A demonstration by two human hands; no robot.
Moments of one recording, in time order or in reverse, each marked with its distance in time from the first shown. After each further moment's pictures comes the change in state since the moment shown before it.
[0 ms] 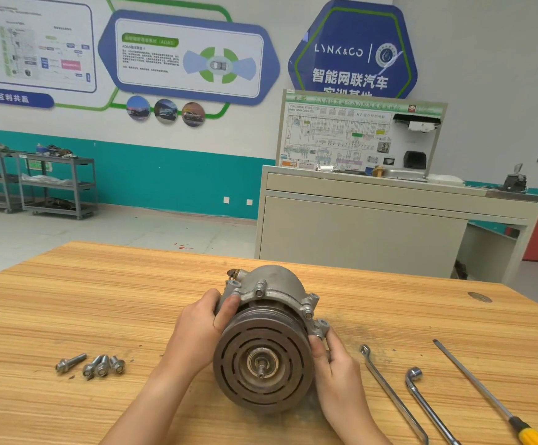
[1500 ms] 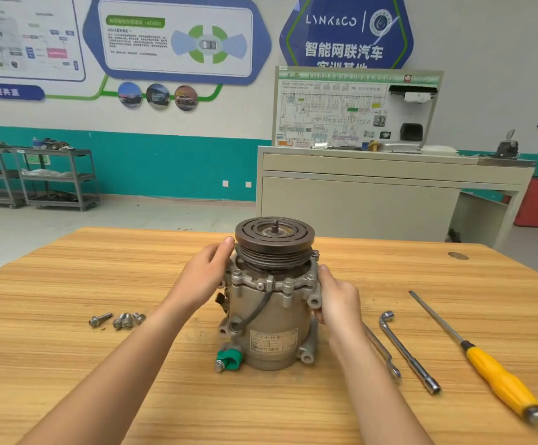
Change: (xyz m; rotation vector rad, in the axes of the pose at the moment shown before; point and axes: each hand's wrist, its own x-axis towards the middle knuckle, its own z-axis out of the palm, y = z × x) left_hand -0.017 0.063 -0.031 -0.129 -0.165 -0.221; right_hand -0.008 -0.070 -0.026 0.326 0.260 0.434
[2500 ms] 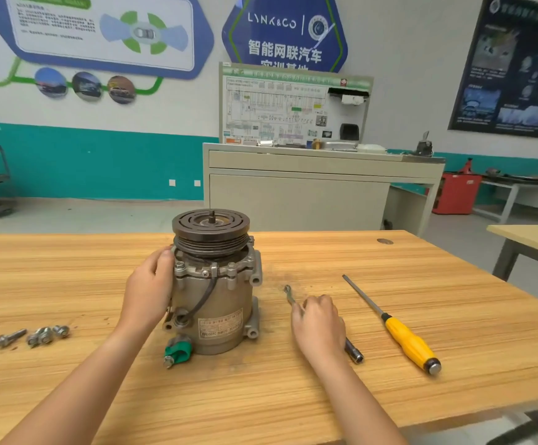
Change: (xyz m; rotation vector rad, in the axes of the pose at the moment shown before) left_hand -0.010 -0.010 0.038 -0.149 0.234 0.082; right_hand 0.014 0.056 -0.071 -1.165 0.181 -0.248
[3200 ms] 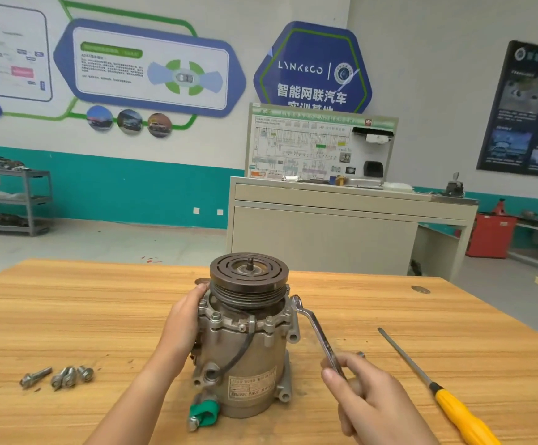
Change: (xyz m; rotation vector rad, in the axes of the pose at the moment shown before) left_hand 0.023 0.006 0.003 -0.302 -0.119 -0.275; right_hand -0.045 -0.021 -0.094 0.637 -0.372 -0.197
